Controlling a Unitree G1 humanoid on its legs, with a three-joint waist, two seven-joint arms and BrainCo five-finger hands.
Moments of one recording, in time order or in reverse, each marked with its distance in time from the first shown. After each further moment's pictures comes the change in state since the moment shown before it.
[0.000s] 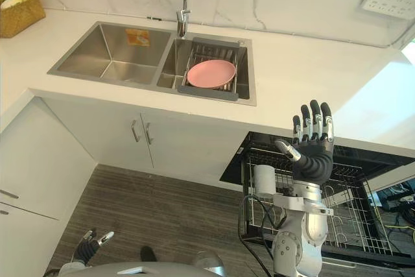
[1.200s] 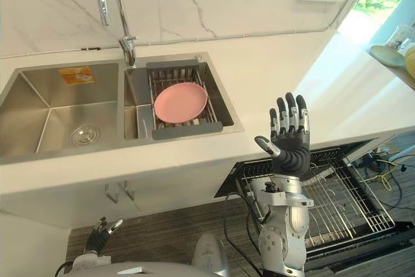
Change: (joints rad) left arm -0.016 -0.086 0.001 -0.086 -0.027 0.027 0.071; right arm -0.017 -0.001 0.137 -0.023 0.020 -0.036 0.021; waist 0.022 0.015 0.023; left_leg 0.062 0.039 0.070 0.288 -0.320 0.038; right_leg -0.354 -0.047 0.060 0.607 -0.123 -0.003
